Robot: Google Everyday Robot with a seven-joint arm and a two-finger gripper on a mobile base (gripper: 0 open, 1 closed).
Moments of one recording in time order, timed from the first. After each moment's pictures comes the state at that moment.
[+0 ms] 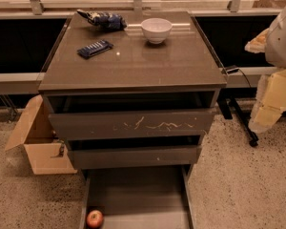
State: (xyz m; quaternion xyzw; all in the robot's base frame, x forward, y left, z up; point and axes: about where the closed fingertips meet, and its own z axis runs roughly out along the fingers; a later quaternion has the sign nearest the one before) arm 0.438 -0.217 0.976 -0.60 0.78 -0.03 0.16
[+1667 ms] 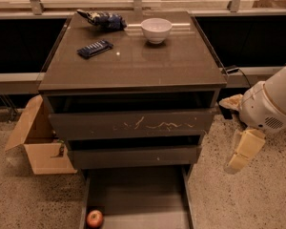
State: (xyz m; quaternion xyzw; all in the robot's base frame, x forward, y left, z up) arm 0.433 -0.205 0.833 -0.60 0.77 0.11 0.19
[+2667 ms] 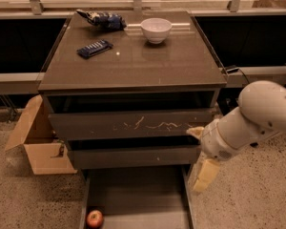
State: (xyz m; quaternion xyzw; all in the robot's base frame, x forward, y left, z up) arm 0.441 -0.152 0.710 -0.63 0.74 0.15 0.19
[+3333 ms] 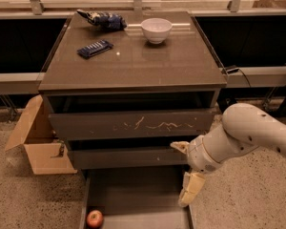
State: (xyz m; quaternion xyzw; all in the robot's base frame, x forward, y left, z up) arm 0.433 -0.113 0.650 -0.66 0.69 0.21 0.21
